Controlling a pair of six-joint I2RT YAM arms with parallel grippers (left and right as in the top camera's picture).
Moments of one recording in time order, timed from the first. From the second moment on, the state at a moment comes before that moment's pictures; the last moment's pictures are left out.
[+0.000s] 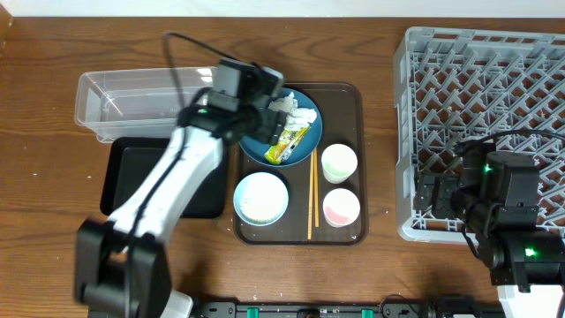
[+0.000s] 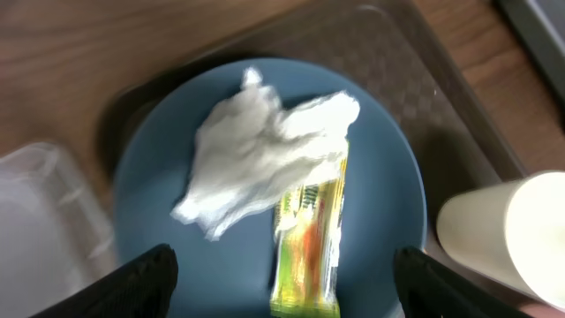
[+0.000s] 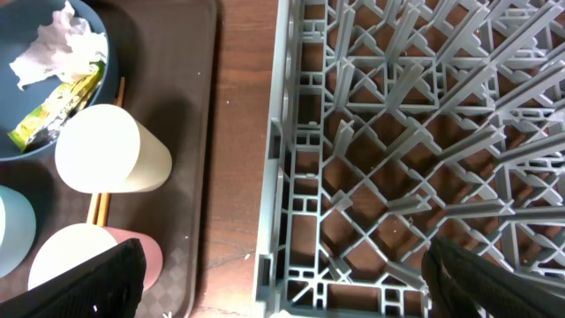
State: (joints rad) left arm -0.35 1.68 1.25 -0.50 0.21 0.10; right arm 0.02 0.85 0.88 -0.89 -0.07 0.09
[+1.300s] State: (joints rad) left arm -0.42 1.72 1.25 -0.57 0.16 0.10; right arm 0.02 0.85 0.88 -0.92 -0.07 0.09
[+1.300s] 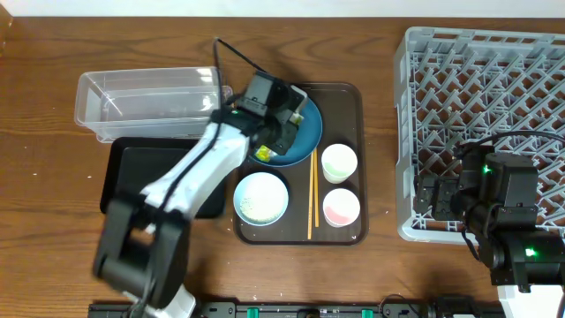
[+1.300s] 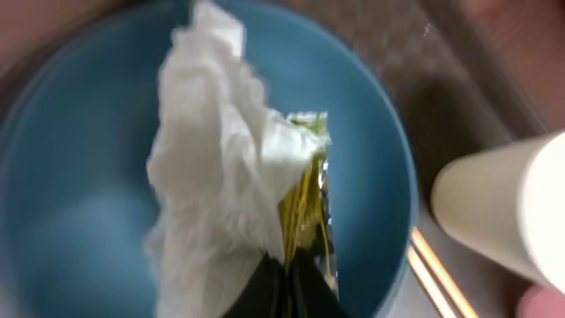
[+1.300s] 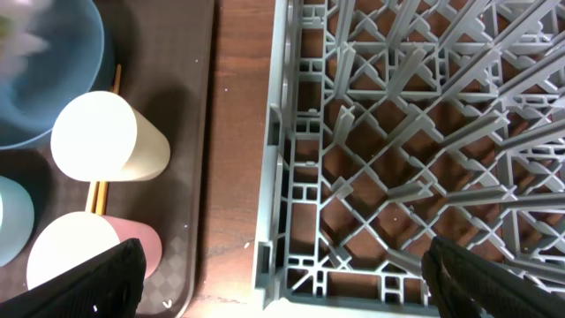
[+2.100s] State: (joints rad) left arm -0.01 1.57 1.12 -0.97 -0.03 -0.25; right arm 0.02 0.85 0.89 -0.92 -0.07 0.09
